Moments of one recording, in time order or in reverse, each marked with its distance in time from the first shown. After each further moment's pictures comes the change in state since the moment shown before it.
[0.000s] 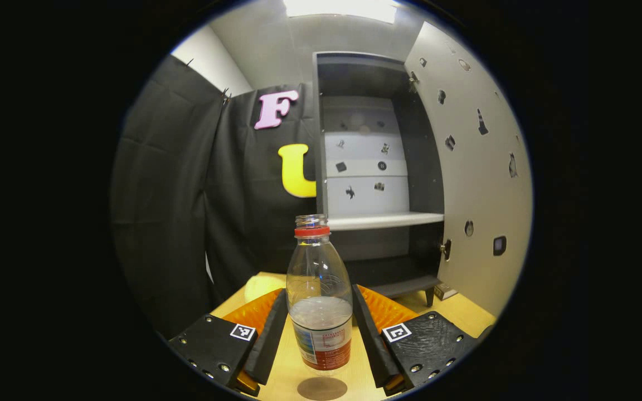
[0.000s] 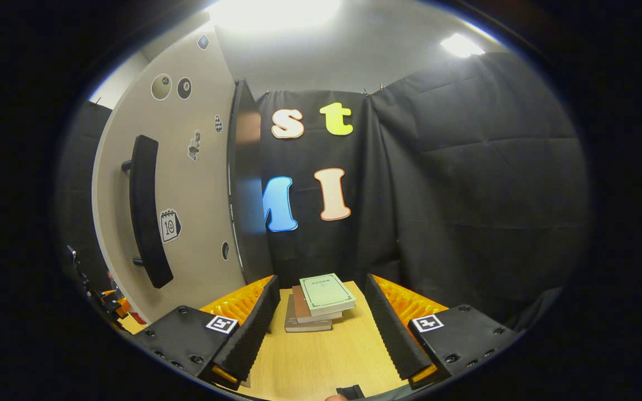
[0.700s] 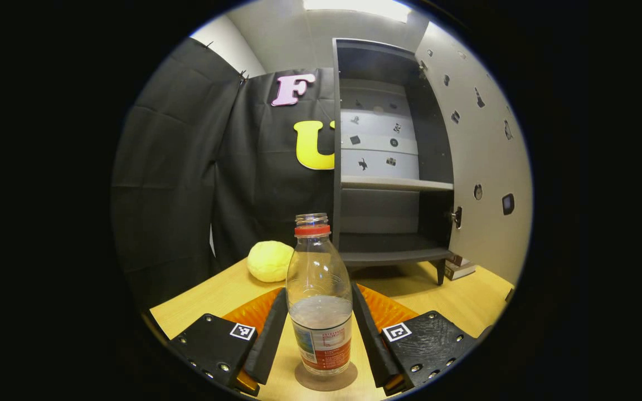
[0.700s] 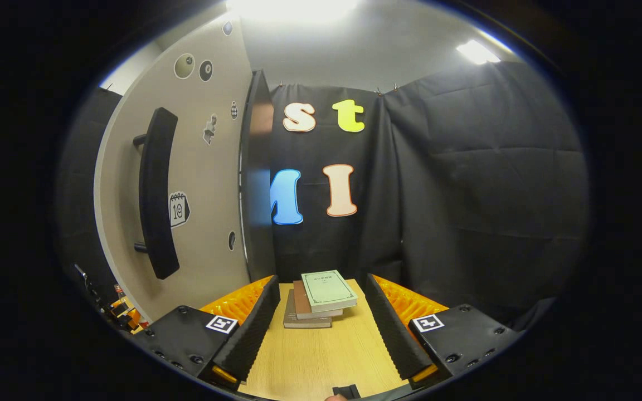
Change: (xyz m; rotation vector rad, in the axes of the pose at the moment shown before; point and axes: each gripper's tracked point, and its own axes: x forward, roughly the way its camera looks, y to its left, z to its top) left arm -0.008 0.012 -0.095 -0.034 0.052 0.034; right arm 0.006 0.016 -0.009 -0.067 0.018 0.014
